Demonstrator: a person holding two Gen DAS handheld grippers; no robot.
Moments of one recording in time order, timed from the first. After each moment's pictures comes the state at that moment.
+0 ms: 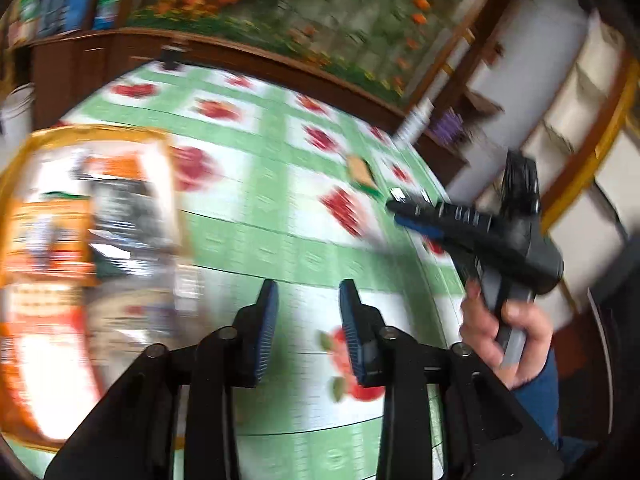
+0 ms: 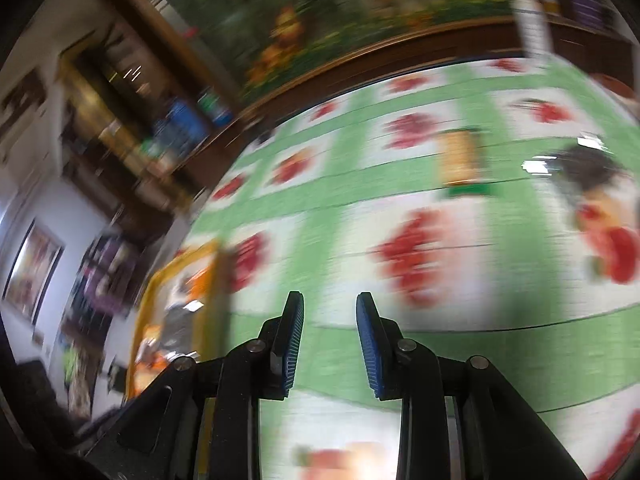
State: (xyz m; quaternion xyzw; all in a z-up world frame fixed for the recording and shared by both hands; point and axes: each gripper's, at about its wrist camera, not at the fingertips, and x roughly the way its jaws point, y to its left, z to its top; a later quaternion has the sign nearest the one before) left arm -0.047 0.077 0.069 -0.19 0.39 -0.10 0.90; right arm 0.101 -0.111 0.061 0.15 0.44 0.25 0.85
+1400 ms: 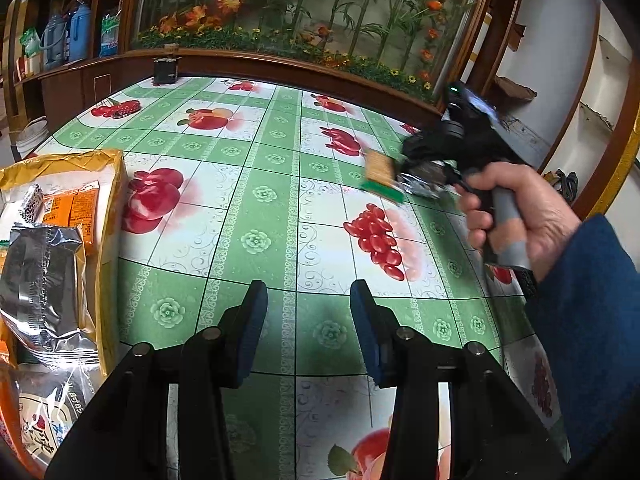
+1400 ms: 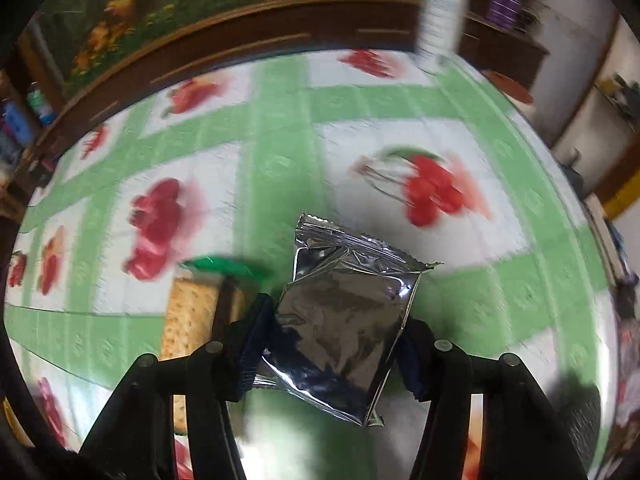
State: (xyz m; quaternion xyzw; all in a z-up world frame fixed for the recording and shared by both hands) left arm 0.029 0.052 0.031 -0.14 0.37 -0.02 0.92; right arm 0.322 -0.131 0.020 0.03 0.53 0.00 0.85
